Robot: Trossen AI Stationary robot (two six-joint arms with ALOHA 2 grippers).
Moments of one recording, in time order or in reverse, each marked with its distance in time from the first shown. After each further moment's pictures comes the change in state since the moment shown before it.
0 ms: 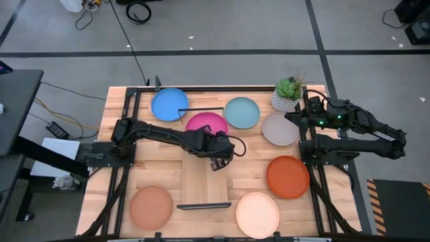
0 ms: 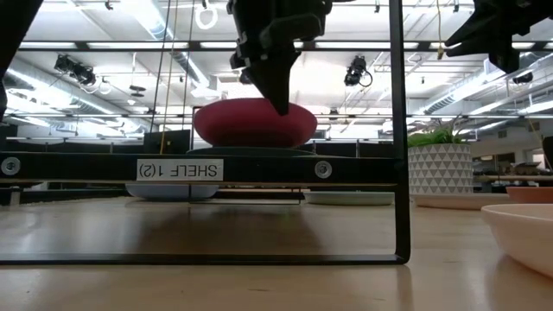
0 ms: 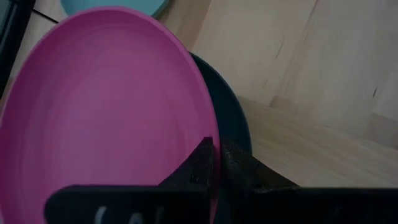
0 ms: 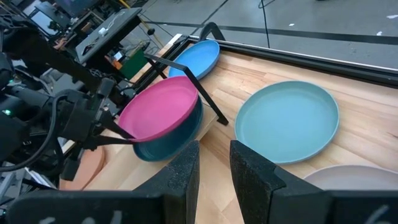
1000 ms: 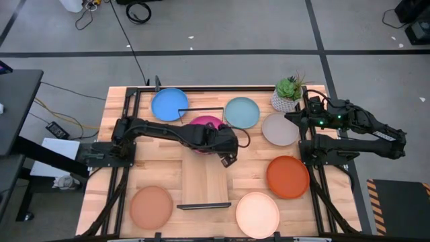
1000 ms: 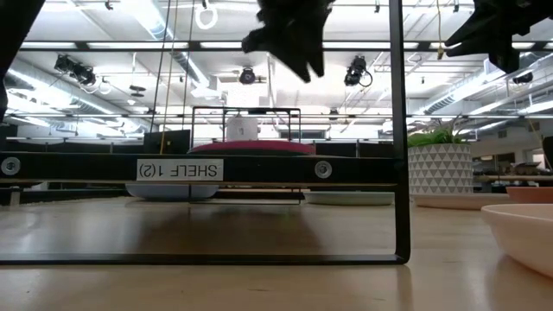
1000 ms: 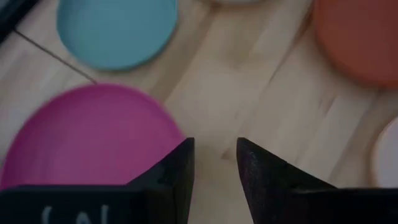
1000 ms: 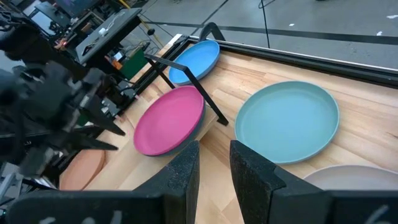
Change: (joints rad) left arm 0.021 0.000 0.145 0.057 0.042 -0.163; right arm 0.000 0.000 0.000 0.000 0.000 0.000
